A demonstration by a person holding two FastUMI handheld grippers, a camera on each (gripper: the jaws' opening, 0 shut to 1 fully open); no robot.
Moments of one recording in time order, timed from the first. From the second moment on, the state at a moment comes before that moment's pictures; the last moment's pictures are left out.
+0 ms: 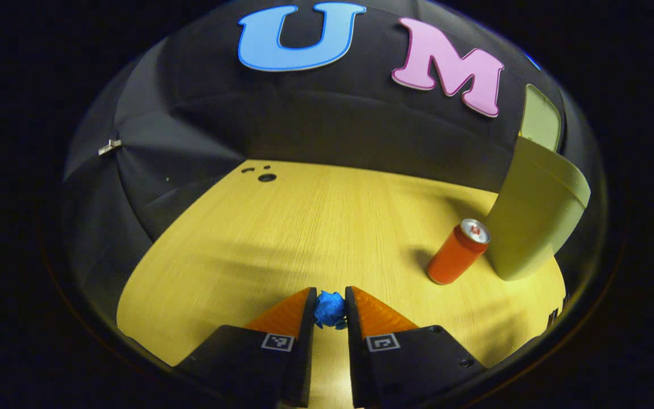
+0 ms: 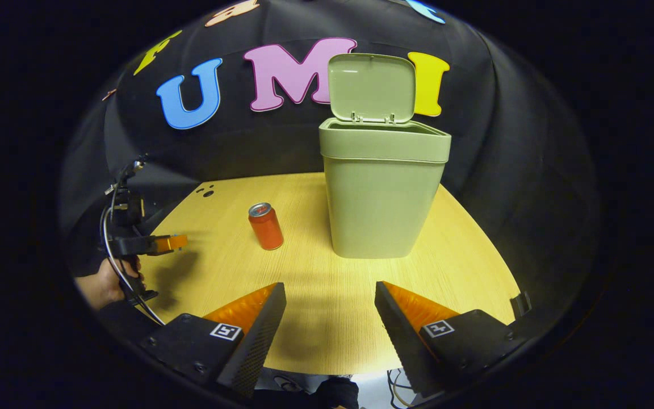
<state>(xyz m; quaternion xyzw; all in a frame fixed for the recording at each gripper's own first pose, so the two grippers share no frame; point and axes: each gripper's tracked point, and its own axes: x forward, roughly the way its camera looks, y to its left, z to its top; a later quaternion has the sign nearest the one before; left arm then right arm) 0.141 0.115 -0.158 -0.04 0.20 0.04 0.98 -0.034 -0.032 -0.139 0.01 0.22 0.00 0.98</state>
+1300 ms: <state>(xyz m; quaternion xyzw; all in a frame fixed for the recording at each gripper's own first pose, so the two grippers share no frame) 0.199 -0.226 0.092 -0.01 0.02 -0.25 0.97 0.007 -0.111 -0.159 0.05 0.20 0.02 0.98</state>
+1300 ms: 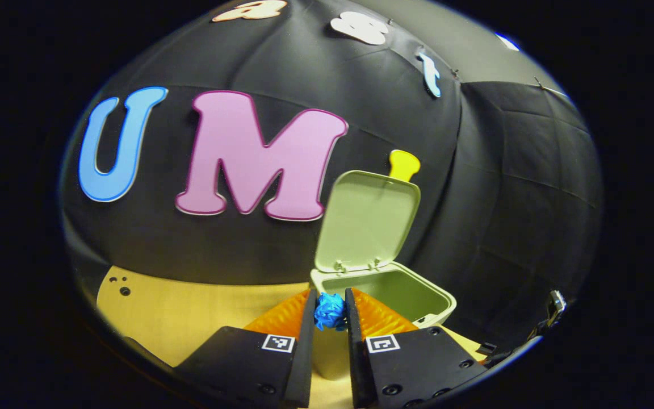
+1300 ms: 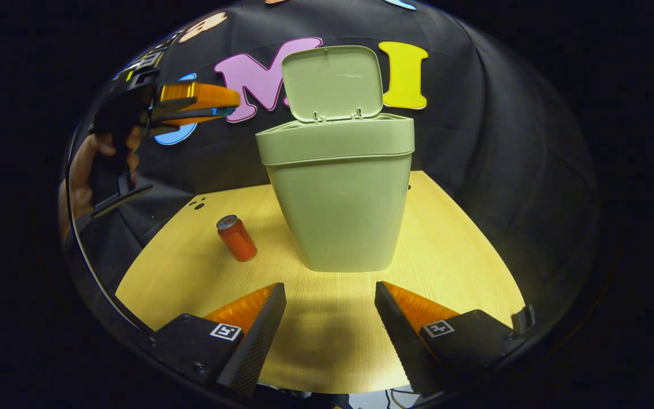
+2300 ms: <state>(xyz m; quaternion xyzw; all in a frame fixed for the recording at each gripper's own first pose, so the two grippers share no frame) 0.220 -0.271 0.067 -0.02 0.05 -0.28 0.96 0.017 -0.147 -0.173 0.05 0.22 -0.01 0.97</state>
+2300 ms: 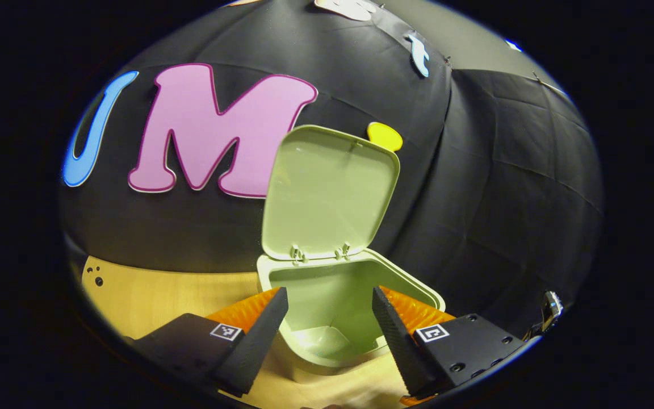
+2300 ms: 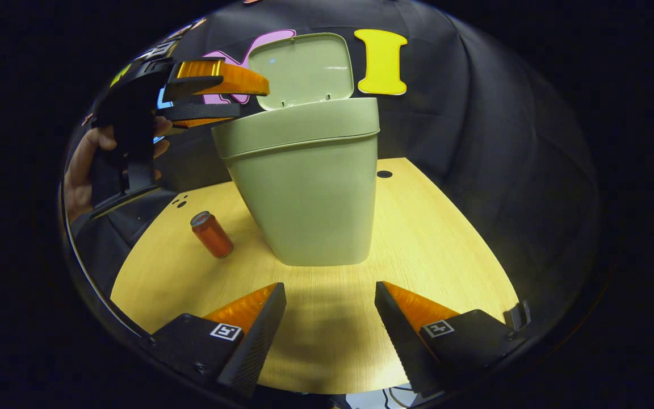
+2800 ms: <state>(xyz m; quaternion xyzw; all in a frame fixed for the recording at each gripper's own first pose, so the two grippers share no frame) 0.201 -0.105 0.045 -0.06 0.03 -0.11 0.99 0.028 -0.097 -0.179 0.02 0.24 0.07 0.97</state>
